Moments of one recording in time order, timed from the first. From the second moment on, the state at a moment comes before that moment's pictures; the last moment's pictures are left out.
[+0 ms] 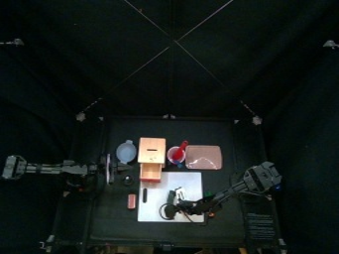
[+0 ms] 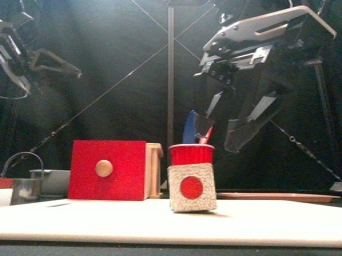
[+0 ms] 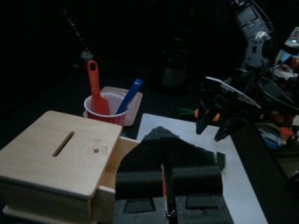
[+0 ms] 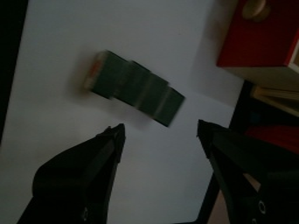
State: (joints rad) left arm 0.09 -0.93 1.37 -0.16 -0.42 0.00; right arm 0.39 0.17 0.30 -0.60 0.82 0.38
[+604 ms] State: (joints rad) left arm 0.09 -0.93 1.35 -0.16 -0.42 0.00; right arm 0.17 -0.15 0.53 -0.55 0.61 0.70
